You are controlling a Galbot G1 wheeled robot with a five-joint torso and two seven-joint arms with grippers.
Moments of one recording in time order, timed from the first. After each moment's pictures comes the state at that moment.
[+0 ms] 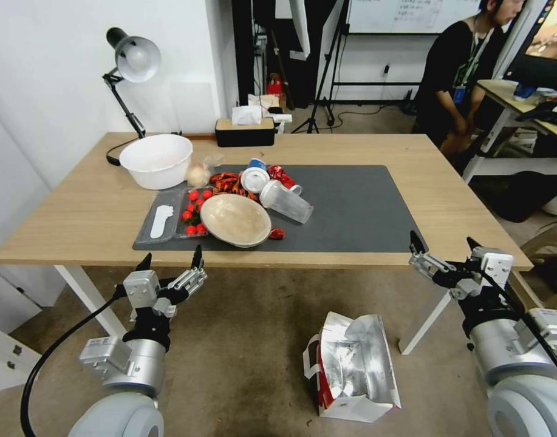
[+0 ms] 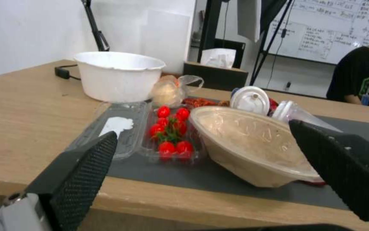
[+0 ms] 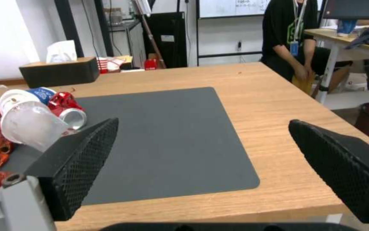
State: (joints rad) left arm 1.73 -1.57 -0.55 -2.39 -0.24 0.15 -0.04; right arm -1.64 1.43 0.75 2.51 0.32 -0.46 0.07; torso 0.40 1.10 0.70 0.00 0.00
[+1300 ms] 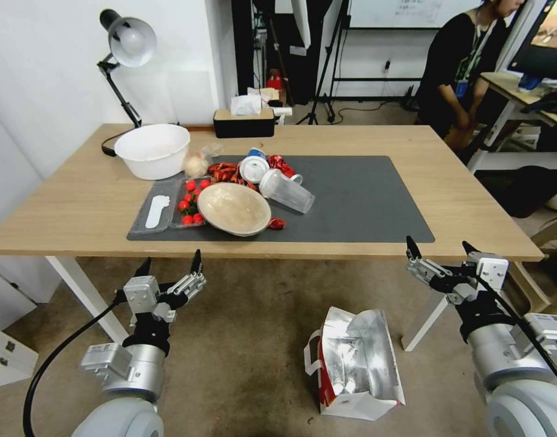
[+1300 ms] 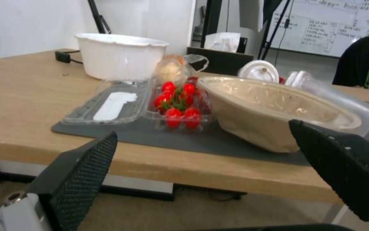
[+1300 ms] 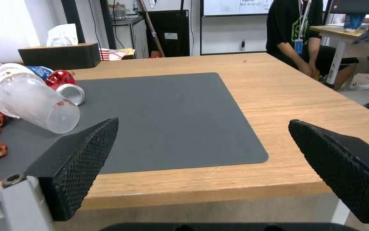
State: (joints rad) left arm 1.75 -1.56 -0.55 -2.38 -0.23 0.13 -0.04; right arm -1.66 1.42 0.74 2.50 0.31 -0.44 0.07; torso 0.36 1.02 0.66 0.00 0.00
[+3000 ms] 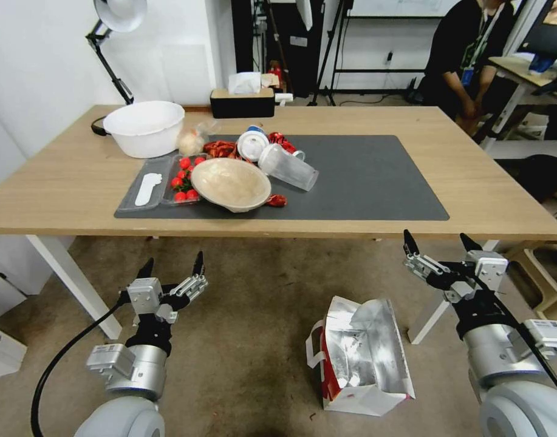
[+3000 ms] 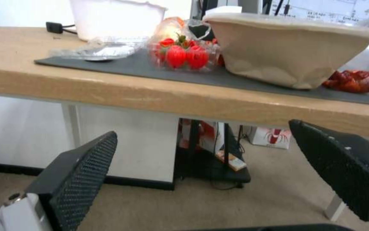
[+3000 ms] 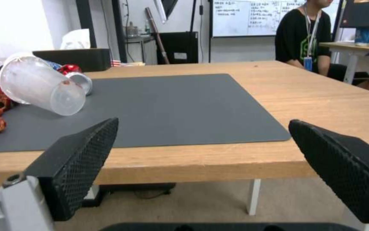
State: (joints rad) left arm 1.74 -1.55 -0.56 -2.34 -0.23 0.10 -0.02; right arm -1.68 1.42 0.72 2.48 0.28 -0.27 0.02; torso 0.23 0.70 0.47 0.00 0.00
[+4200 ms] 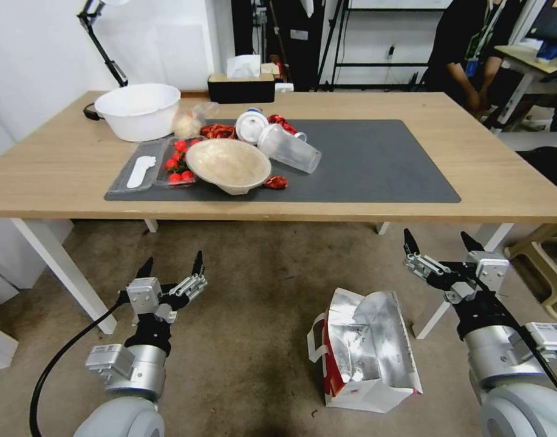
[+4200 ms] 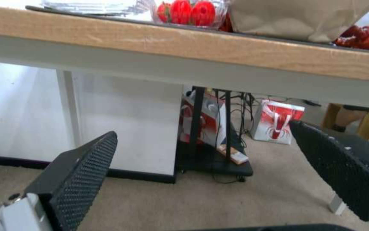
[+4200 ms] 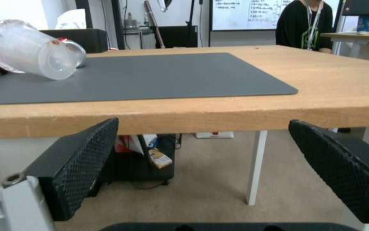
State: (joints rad) left arm 1.74 -1.55 -0.56 -2.34 -0.23 0.10 -0.02; right arm -1.68 1.42 0.72 2.48 0.27 -0.28 0.02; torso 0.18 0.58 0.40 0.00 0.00
